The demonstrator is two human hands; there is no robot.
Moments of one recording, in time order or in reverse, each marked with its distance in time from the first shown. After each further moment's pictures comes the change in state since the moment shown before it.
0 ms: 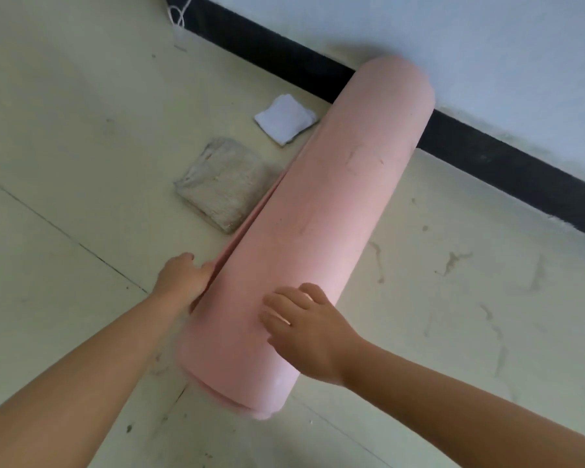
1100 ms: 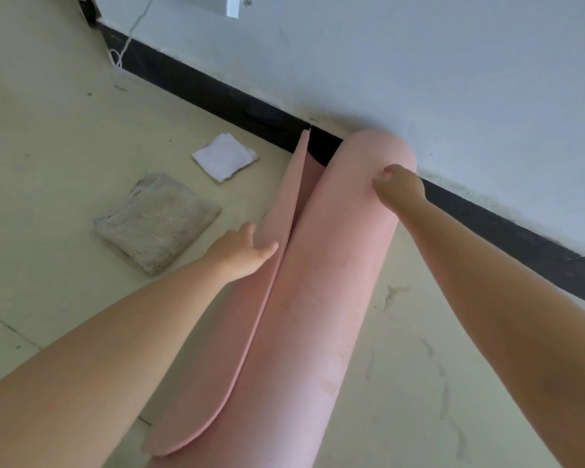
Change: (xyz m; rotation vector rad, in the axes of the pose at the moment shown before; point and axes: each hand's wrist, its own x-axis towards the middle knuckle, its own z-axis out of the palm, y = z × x) left_hand -0.016 0.172 0.038 0.102 -0.170 0.459; right_hand 0.018 0.265 -0.098 0.185 0.057 1.218
